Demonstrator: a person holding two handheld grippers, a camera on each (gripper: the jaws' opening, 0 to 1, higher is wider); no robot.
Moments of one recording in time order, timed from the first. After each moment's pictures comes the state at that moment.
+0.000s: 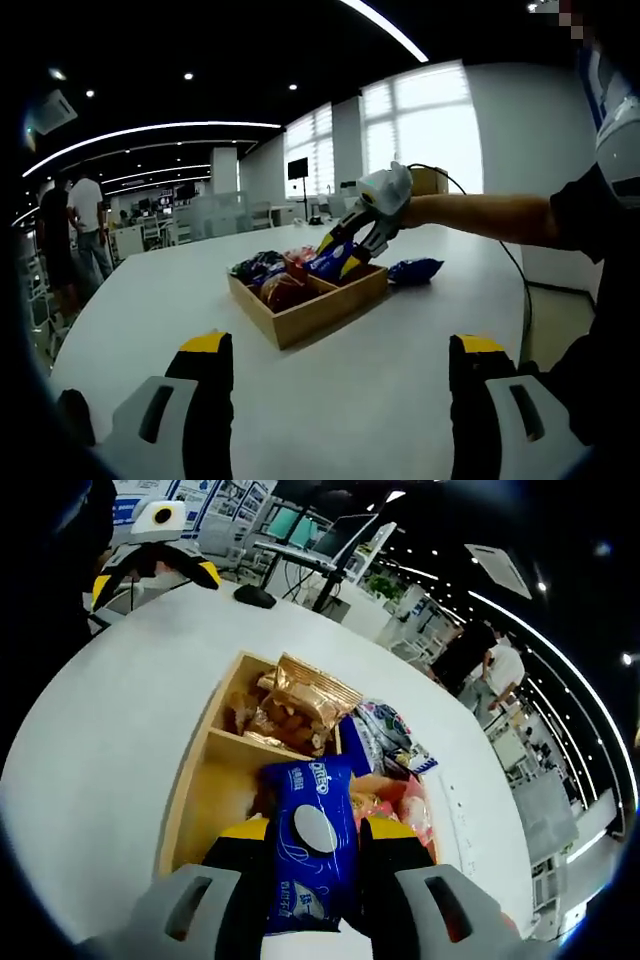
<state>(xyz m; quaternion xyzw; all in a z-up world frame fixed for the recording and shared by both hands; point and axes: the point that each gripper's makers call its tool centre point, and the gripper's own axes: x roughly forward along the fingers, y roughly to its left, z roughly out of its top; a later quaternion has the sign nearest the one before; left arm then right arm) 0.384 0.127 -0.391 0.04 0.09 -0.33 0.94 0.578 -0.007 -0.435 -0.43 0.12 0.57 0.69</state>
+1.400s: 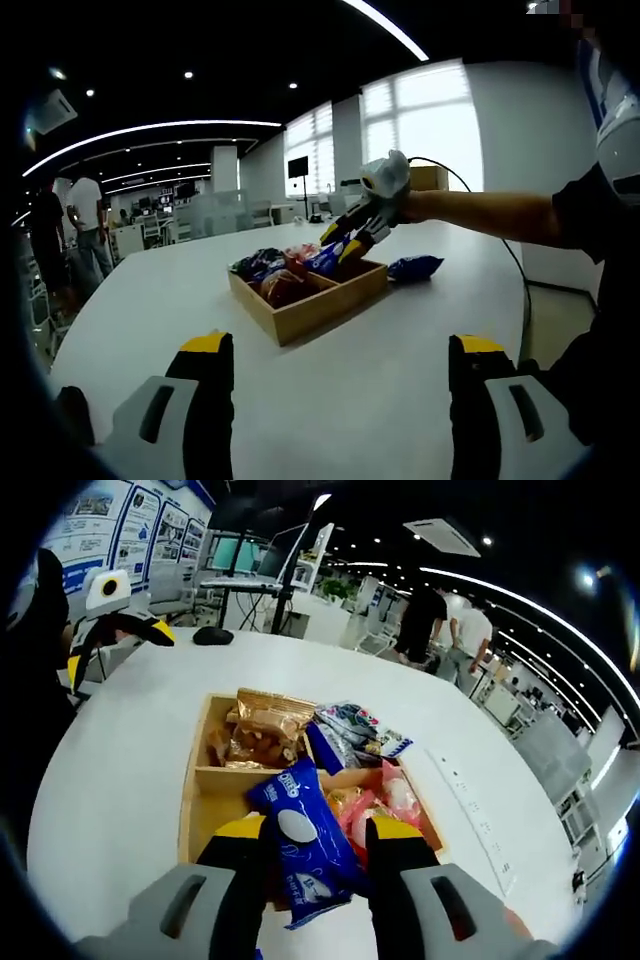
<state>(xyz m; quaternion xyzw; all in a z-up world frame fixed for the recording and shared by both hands) 0.384 0.129 -0.392 0.05 0.09 -0.33 0.94 0.586 -0.015 -0.417 -0.31 0.17 0.54 0.76</state>
